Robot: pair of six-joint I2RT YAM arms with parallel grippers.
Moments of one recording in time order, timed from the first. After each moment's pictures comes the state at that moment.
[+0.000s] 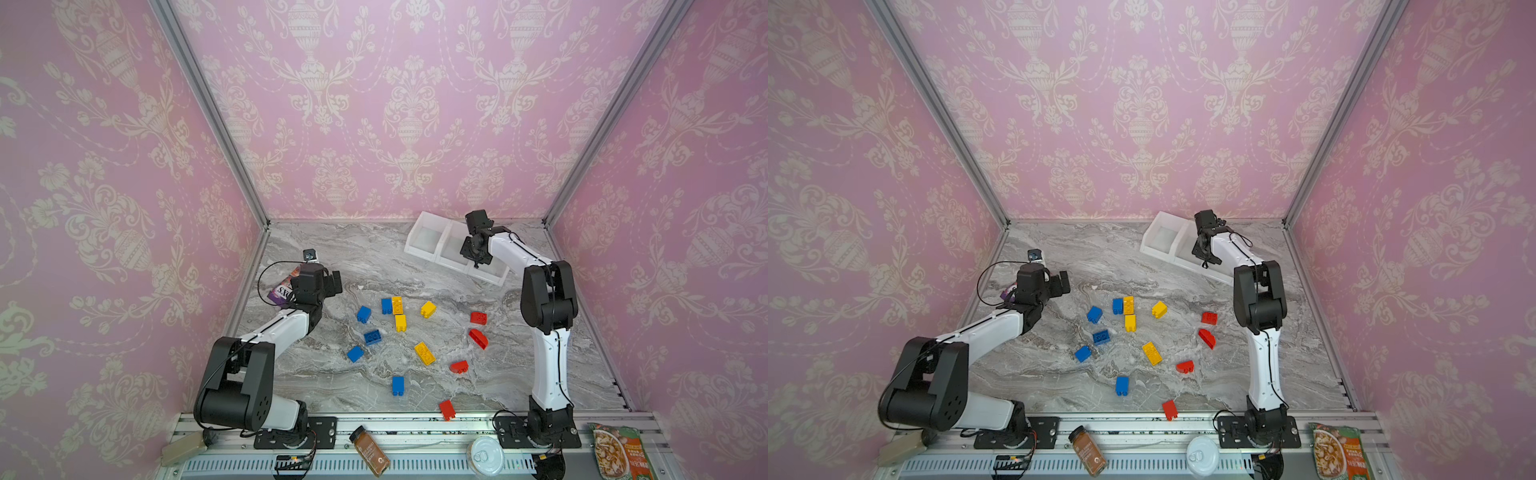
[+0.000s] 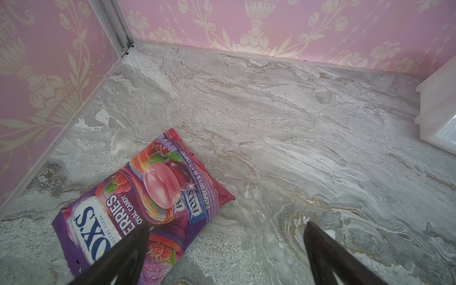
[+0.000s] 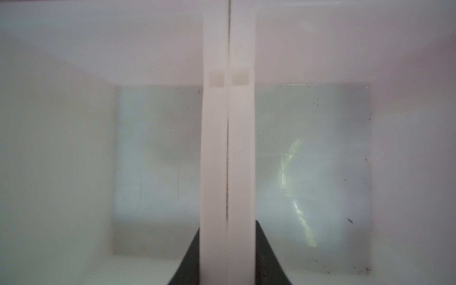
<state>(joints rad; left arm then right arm) -0.13 1.43 0.67 0.20 -0.24 -0.21 0.19 2.22 1.81 -0.67 0.23 0.60</state>
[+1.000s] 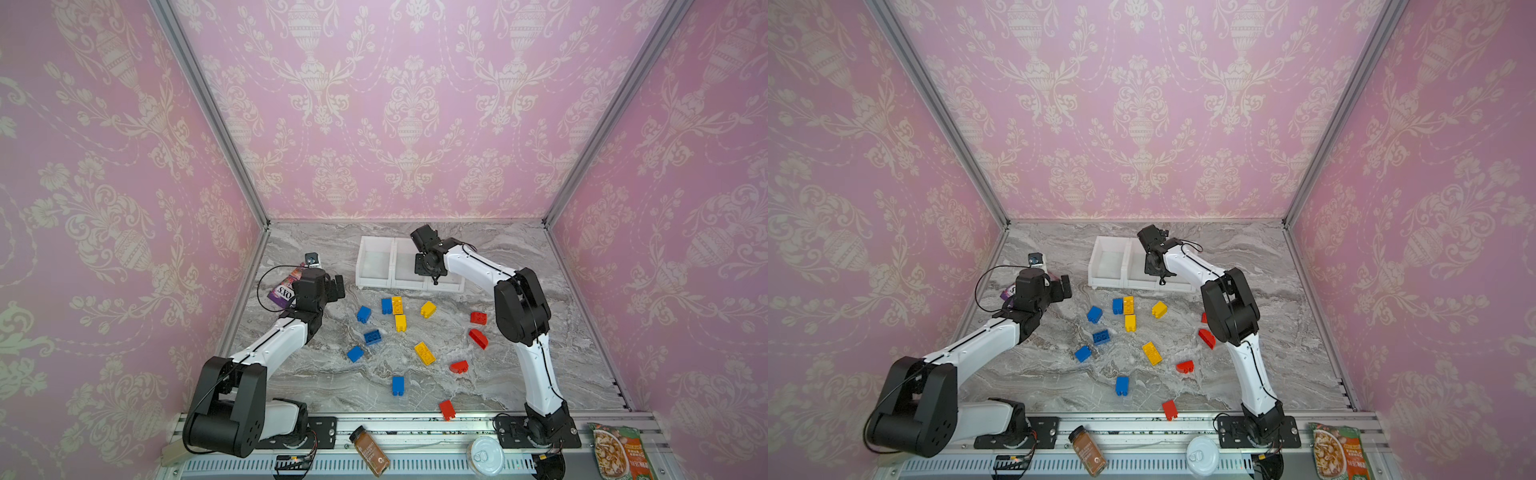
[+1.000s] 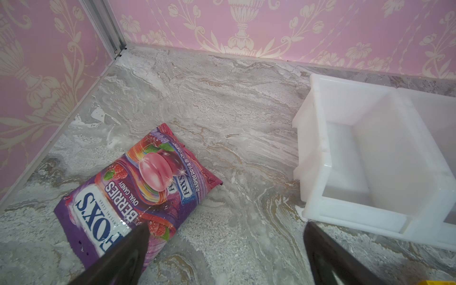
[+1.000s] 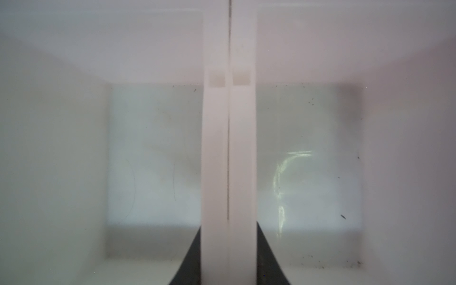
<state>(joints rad) -0.18 1.31 0.62 0.14 -0.24 -0.23 0.52 2.22 1.84 -0.73 0.25 0.58</state>
